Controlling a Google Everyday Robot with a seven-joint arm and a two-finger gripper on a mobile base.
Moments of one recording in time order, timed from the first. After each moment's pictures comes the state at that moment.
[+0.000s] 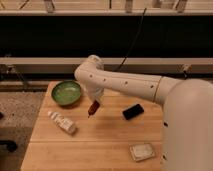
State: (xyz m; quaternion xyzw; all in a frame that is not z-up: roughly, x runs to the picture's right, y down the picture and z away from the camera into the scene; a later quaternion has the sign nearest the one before) arm -0.041 0.067 0.790 -0.25 -0.15 -0.55 0.78
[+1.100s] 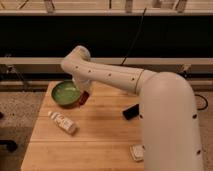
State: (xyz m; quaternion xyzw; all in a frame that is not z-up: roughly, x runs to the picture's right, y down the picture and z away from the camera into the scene) arm -0.110 0.014 0.809 -0.22 -0.15 -0.59 0.77
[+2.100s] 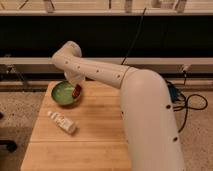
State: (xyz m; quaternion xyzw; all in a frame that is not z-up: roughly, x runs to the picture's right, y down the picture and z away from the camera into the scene) arm -0.156 -0.026 0.837 -0.18 -0.15 -0.63 0.74
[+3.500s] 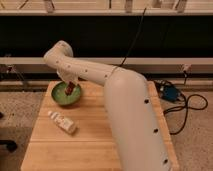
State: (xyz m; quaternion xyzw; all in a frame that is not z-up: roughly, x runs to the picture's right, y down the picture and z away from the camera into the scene) arm -0.192 -0.037 0.860 -0.16 -0.14 -0.64 0.74
